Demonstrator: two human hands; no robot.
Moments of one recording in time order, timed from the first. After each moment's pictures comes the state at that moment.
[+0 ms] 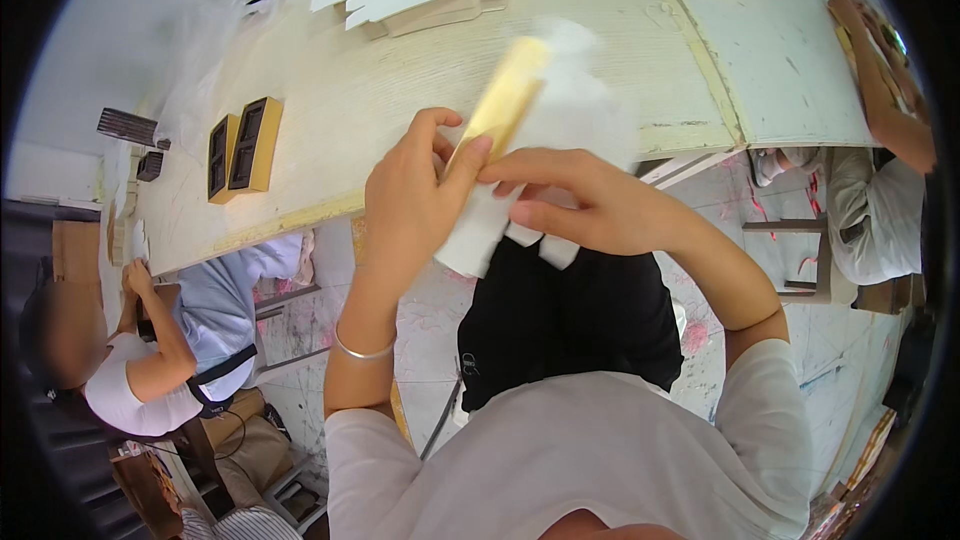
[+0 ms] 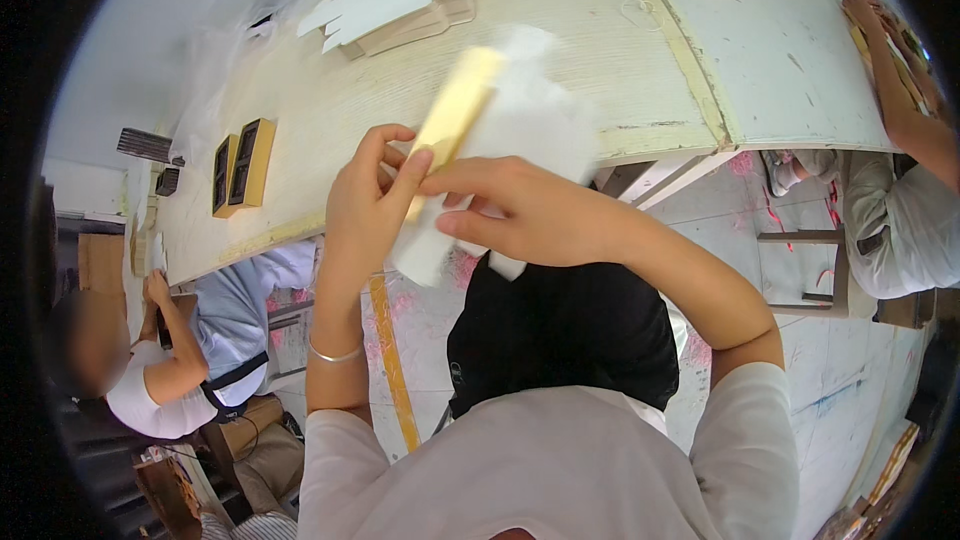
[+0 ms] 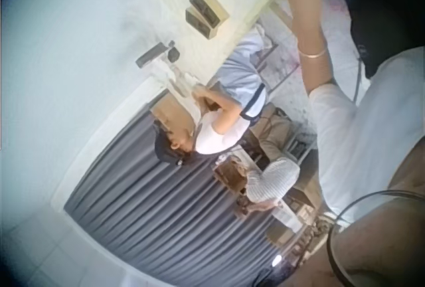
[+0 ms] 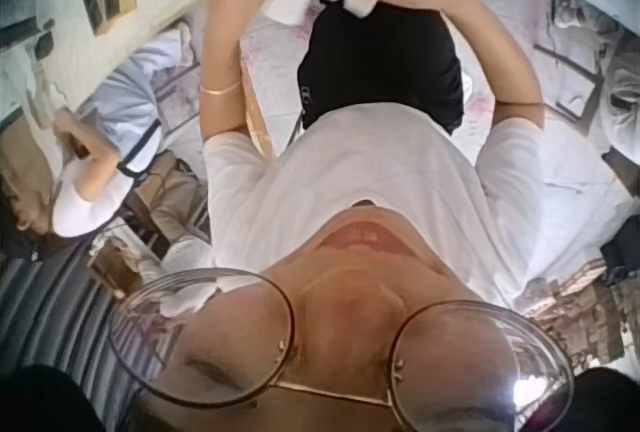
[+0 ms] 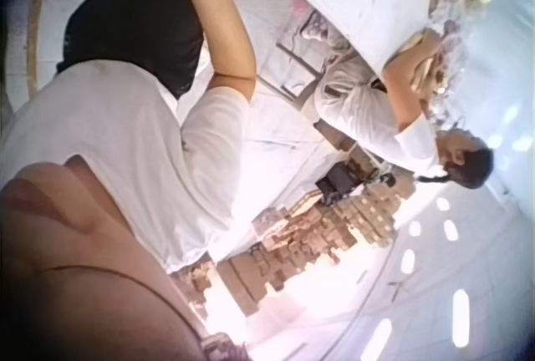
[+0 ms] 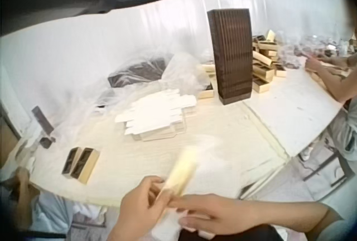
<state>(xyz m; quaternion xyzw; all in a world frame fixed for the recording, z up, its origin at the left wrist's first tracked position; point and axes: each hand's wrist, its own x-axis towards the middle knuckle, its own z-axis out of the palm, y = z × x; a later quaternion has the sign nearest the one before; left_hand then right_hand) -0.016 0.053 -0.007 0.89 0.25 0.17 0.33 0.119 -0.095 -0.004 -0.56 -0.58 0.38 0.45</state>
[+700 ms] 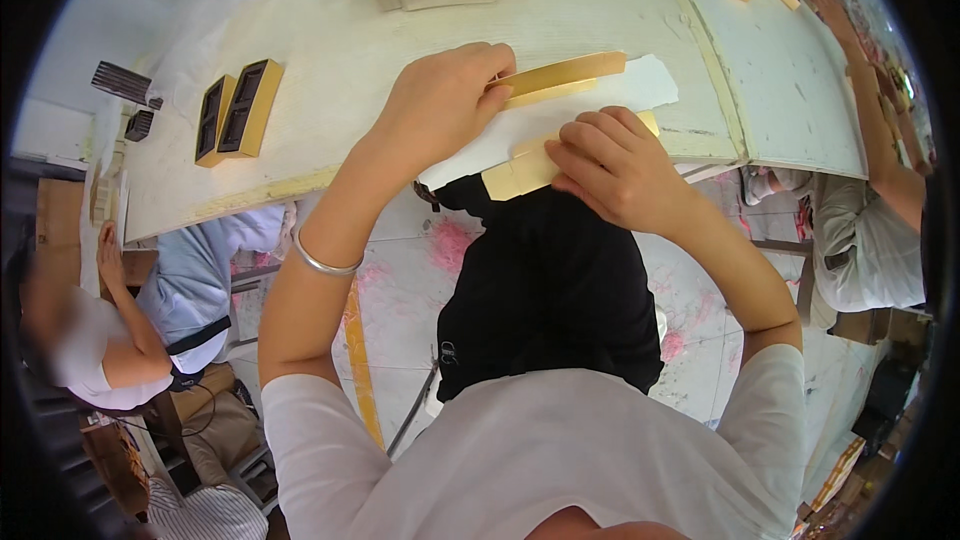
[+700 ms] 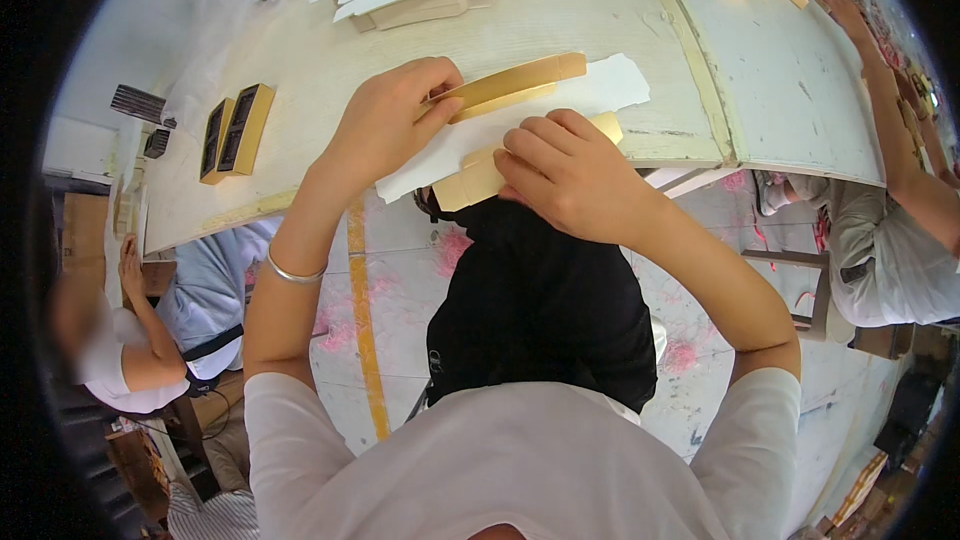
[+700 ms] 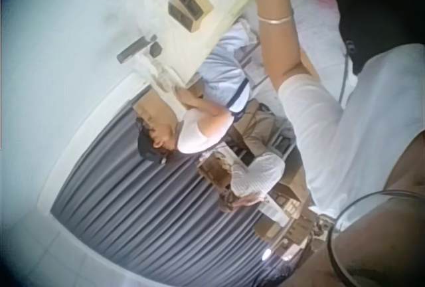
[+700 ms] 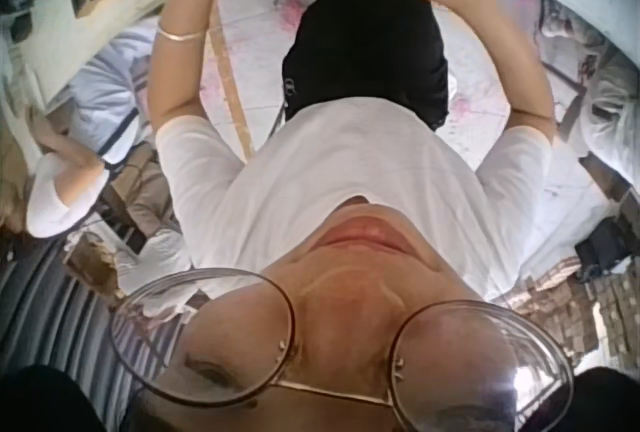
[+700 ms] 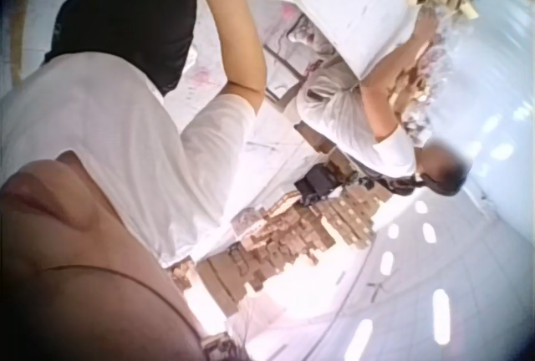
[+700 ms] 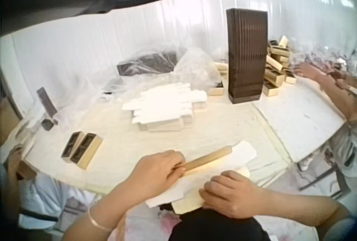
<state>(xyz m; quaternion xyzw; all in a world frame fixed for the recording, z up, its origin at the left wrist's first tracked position) 0.031 0.094 -0.007 0.97 0.04 0.16 0.20 0.147 -0.104 -0.034 -0.59 -0.76 -0.18 0.22</state>
